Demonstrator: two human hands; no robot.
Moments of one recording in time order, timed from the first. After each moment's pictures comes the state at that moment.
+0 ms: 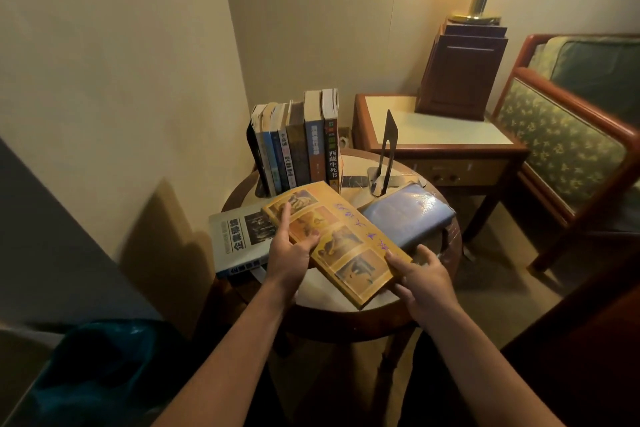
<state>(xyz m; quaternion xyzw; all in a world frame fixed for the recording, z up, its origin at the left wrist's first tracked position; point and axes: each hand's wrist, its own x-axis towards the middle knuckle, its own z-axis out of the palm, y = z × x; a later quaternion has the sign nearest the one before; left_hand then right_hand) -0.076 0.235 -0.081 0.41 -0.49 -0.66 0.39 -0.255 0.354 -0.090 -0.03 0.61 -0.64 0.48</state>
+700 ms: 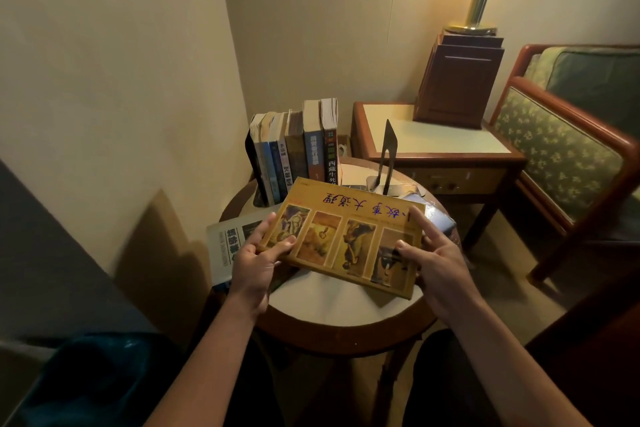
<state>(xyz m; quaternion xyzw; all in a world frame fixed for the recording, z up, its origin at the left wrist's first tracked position) -0.041 0.209 -0.085 0.42 -0.43 -0.67 0.43 -0.267 0.350 -0.044 -0.22 0.55 -0.67 0.44</state>
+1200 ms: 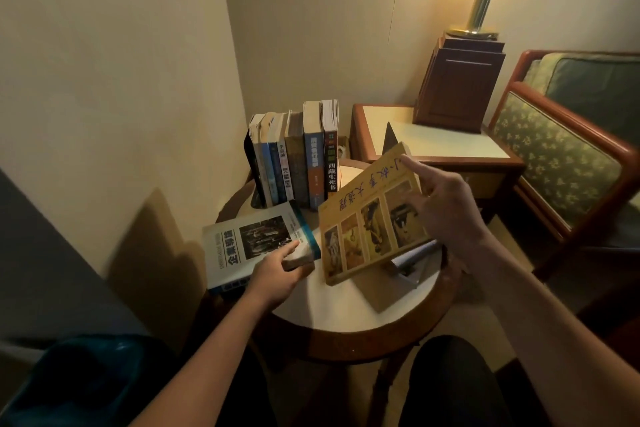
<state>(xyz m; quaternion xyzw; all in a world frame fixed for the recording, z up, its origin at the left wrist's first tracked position) -0.056 0.193 -0.113 0.49 -0.72 -0.45 0.19 -0.303 0.304 0.017 -0.55 0.71 -0.45 0.07</state>
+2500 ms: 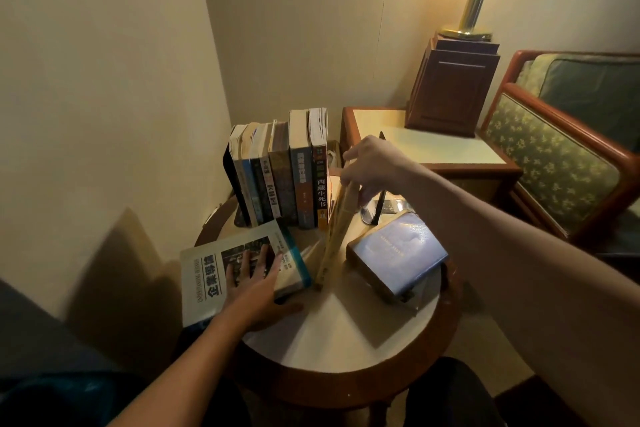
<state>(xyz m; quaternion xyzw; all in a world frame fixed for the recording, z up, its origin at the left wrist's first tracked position) -0.068 0.125 -0.163 0.48 -0.86 -0.17 -0.07 -0.295 0.170 0.076 -0.50 0.80 -0.22 0.25</state>
